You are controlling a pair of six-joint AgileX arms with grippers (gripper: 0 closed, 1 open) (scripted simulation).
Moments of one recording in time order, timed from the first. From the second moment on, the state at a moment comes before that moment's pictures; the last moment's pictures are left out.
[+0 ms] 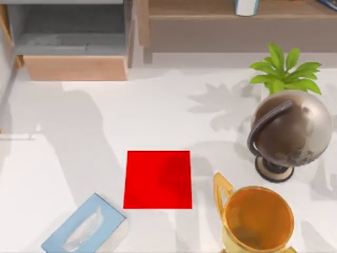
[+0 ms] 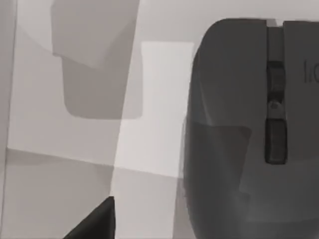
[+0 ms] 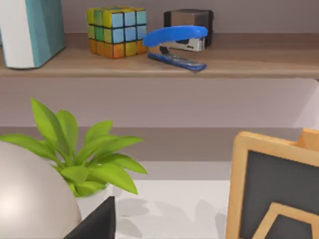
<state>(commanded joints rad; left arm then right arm) 0.33 2.53 2.37 -1.28 0.02 0.19 0.00 0.00 0.00 0.00 0.00 0.00</state>
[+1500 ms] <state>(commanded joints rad) 0.33 2.61 2.38 -1.23 0.02 0.20 0.00 0.00 0.00 0.00 0.00 0.00</state>
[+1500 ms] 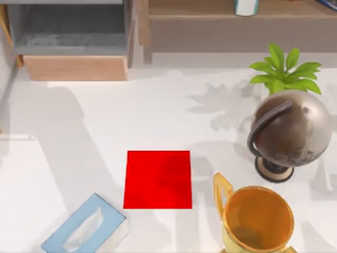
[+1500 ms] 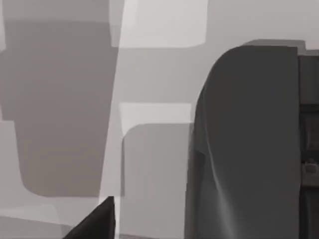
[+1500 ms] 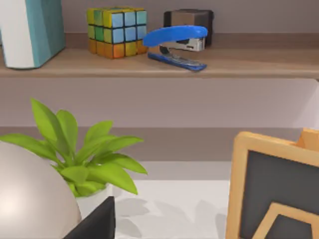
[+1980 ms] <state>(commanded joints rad) 0.32 2.62 2.37 -1.22 0.02 0.20 0.00 0.00 0.00 0.00 0.00 0.00</state>
